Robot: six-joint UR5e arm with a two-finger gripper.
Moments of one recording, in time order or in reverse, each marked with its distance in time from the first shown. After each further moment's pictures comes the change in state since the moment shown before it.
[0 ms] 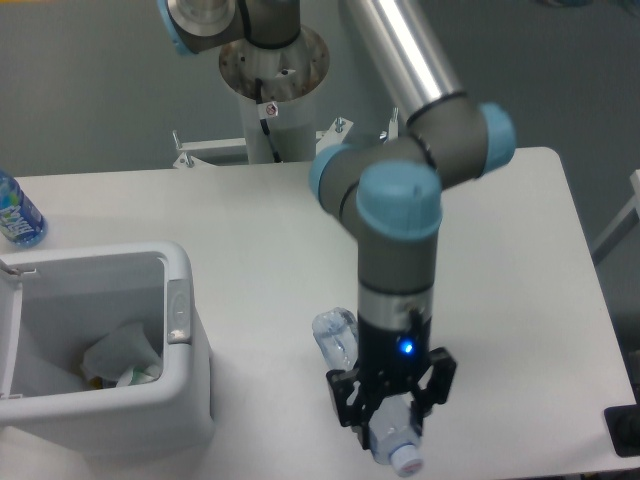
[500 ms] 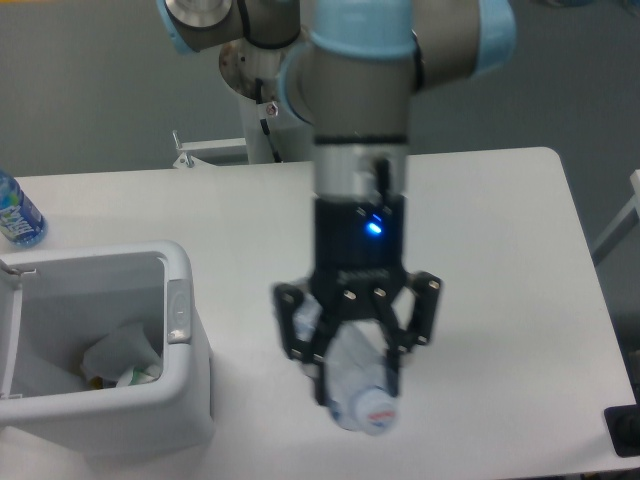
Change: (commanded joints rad) arm -0.156 0.118 -0.015 0.000 -0.041 -0.052
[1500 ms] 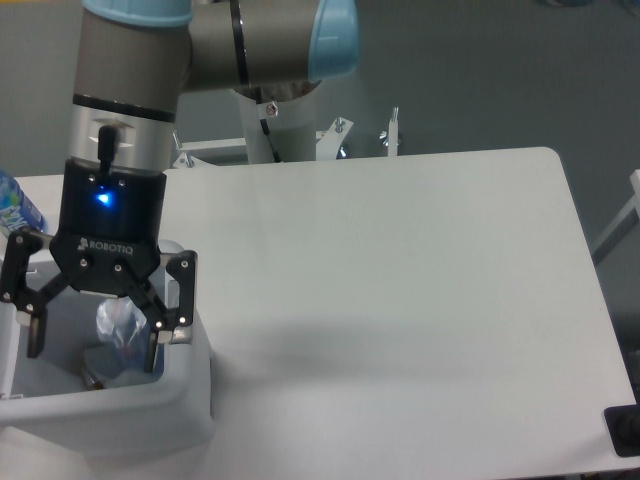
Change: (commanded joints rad) arm -0.114 0.025 -0.049 0.000 0.014 0.017
